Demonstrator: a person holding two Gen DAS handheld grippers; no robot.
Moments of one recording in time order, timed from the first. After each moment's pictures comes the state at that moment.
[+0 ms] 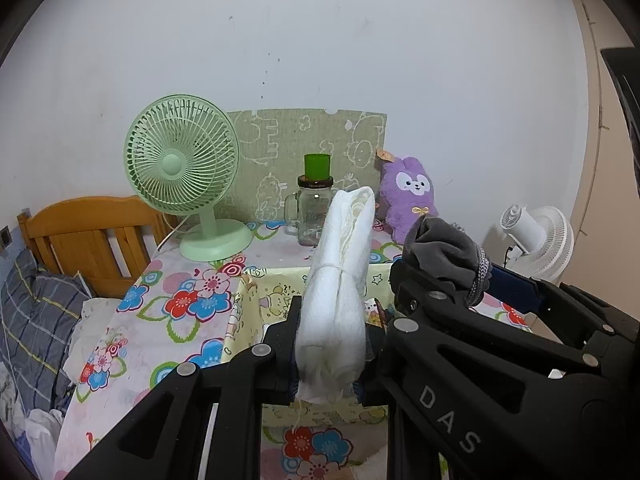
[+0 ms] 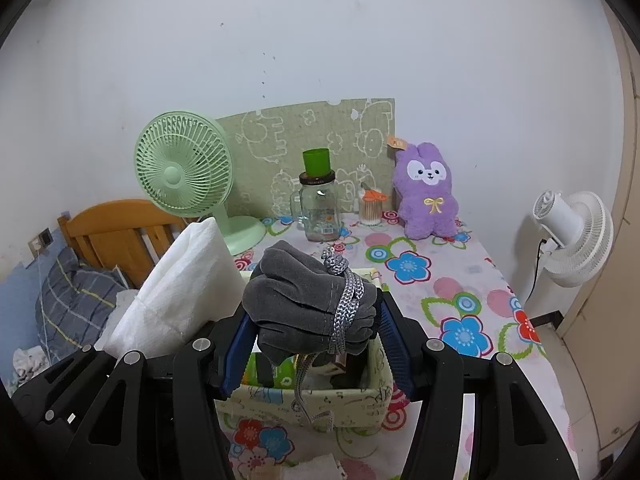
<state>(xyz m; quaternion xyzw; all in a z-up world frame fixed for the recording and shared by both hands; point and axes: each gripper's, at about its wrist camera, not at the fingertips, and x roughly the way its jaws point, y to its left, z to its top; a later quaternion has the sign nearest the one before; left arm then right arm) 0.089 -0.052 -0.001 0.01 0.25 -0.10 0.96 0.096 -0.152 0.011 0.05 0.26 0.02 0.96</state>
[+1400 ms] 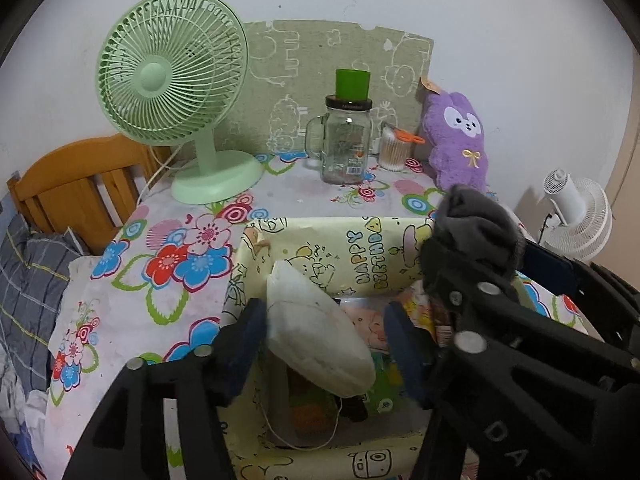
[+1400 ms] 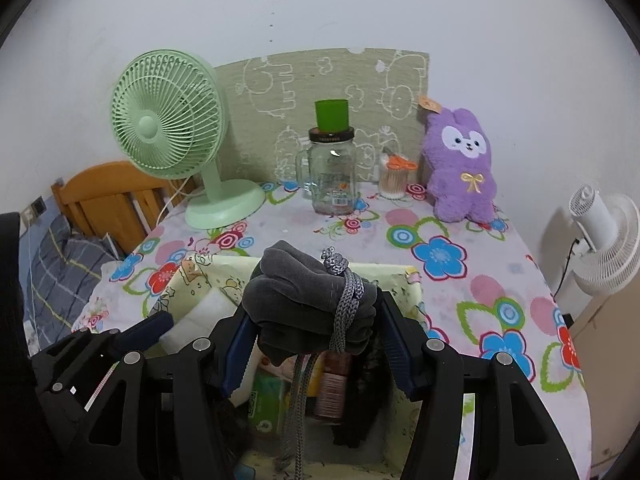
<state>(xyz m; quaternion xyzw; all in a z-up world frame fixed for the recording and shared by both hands) 0.184 -0.039 -0.059 0.01 0.37 -0.08 0.93 0.183 -0.139 -0.036 0.02 0.31 0.05 0.95</state>
